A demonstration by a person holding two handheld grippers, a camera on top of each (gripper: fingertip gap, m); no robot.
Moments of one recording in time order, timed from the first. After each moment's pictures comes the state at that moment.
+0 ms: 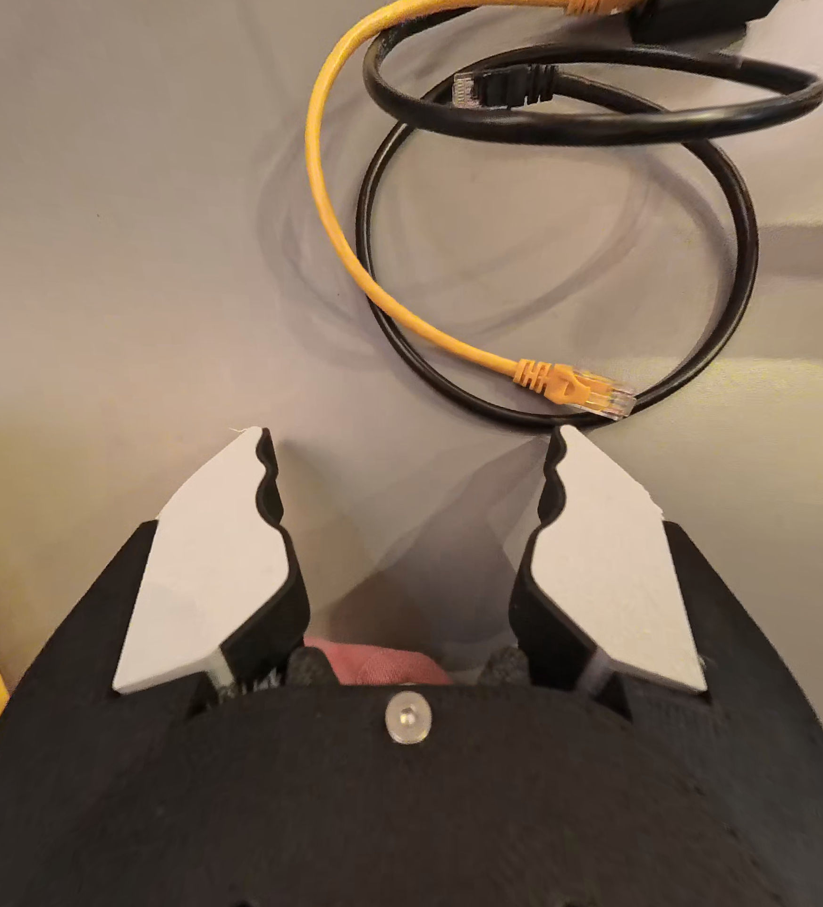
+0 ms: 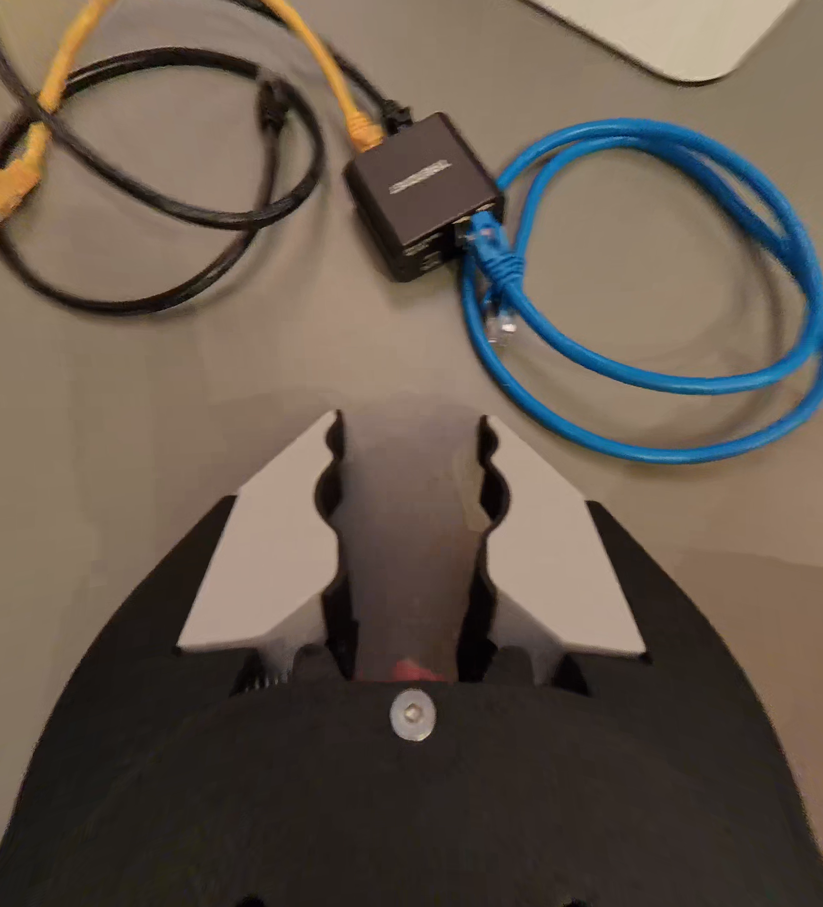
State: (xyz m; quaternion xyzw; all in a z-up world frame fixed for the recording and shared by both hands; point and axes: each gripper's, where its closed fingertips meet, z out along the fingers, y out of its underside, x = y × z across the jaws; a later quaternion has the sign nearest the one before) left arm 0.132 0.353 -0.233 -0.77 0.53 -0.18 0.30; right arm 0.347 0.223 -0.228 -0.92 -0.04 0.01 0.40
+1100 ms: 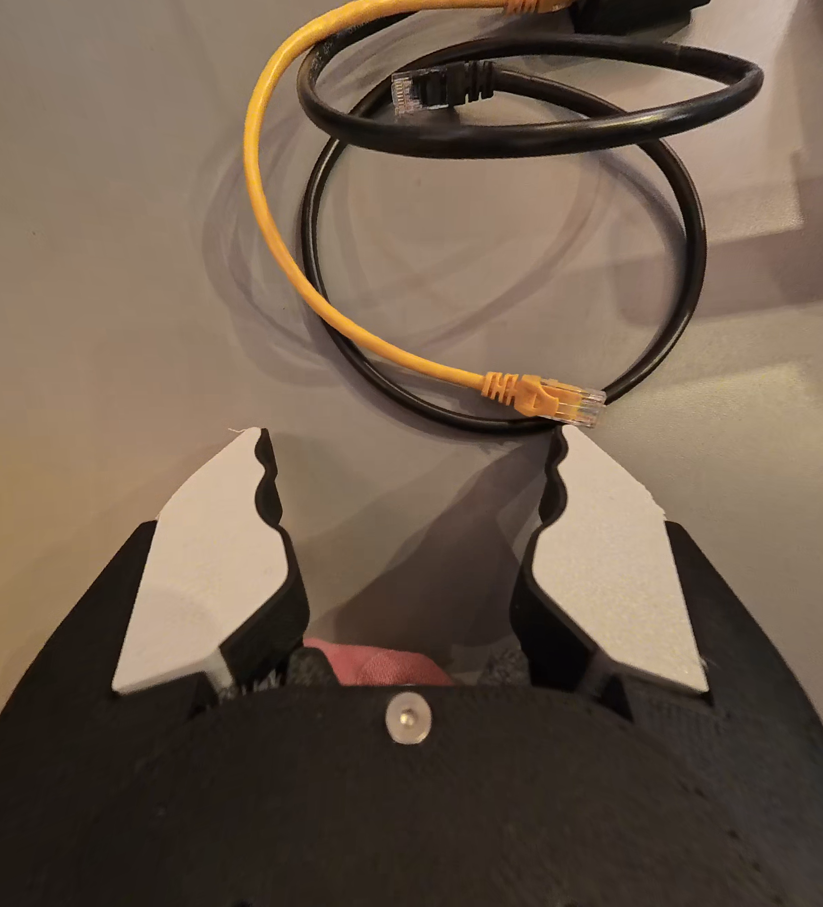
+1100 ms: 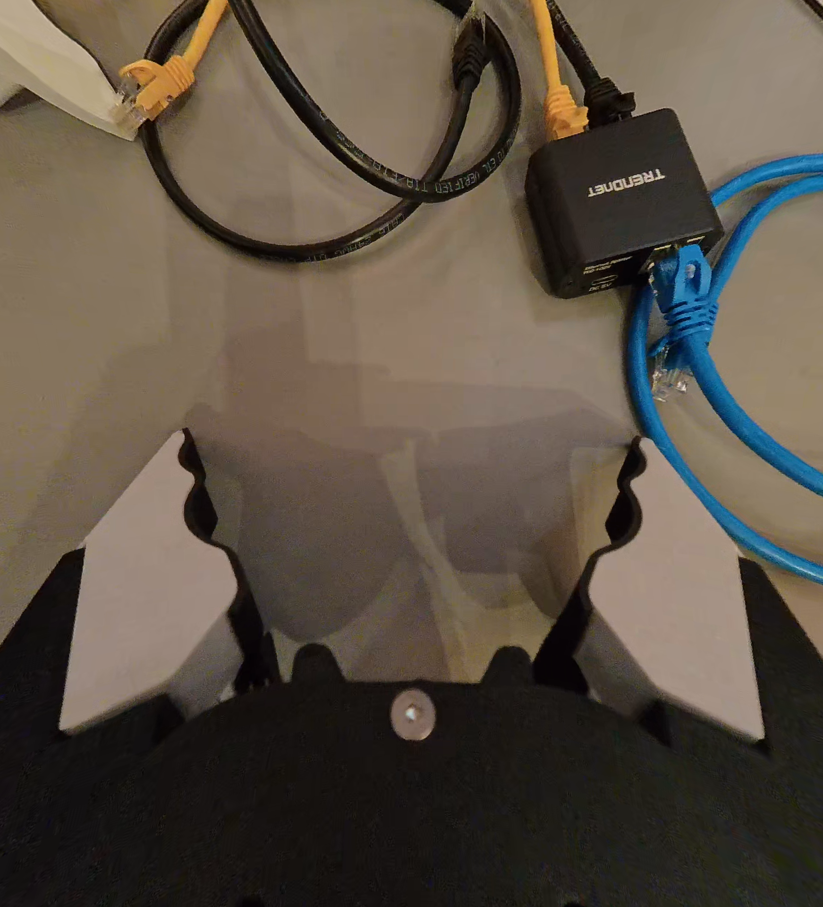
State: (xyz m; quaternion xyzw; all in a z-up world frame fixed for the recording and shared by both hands) left arm 0.143 0.337 -0.235 -0.76 0.55 -0.19 0.29; right arm 0.303 0.223 -0.240 -0.91 -0.18 0.07 0.36
